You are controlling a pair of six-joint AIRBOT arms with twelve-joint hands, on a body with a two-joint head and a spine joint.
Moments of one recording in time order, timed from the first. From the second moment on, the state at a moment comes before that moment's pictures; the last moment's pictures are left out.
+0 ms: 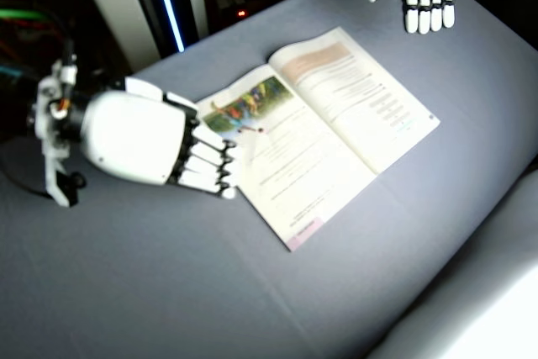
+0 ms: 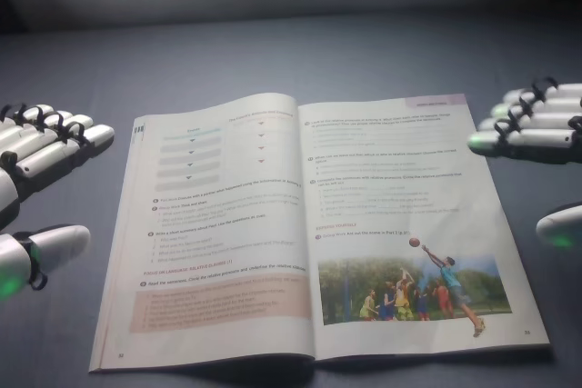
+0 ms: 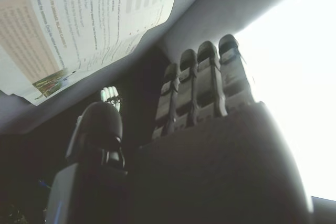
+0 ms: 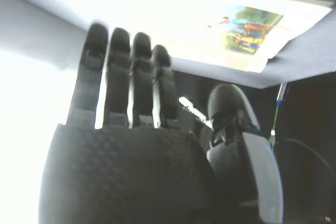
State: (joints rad) left arm 1.12 -0.72 0.94 -0.17 -1.06 0.86; right arm -0.70 -0.85 1.20 -0.68 0.62 -0.32
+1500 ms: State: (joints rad) left arm 1.12 -0.74 0.95 -0.16 -1.07 0.83; right arm -0.61 -1.05 1.28 -1.18 0.49 0.02
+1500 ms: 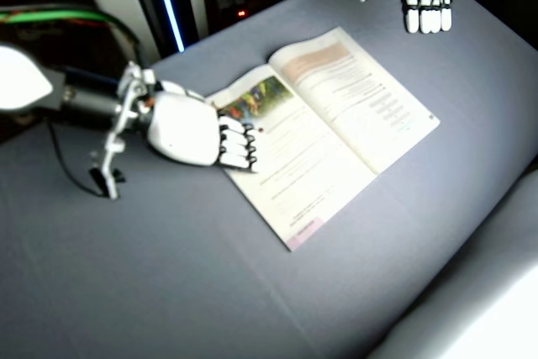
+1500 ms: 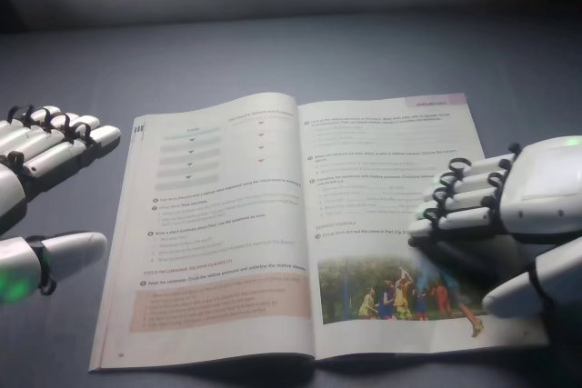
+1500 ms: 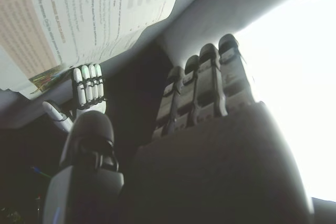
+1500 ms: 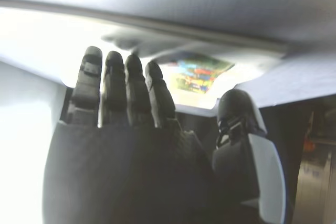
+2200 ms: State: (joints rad) left arm 1.11 -0.74 0.95 -0.17 -1.09 0.83; right arm -0.64 -0.96 1.25 -1.20 0.49 0.02
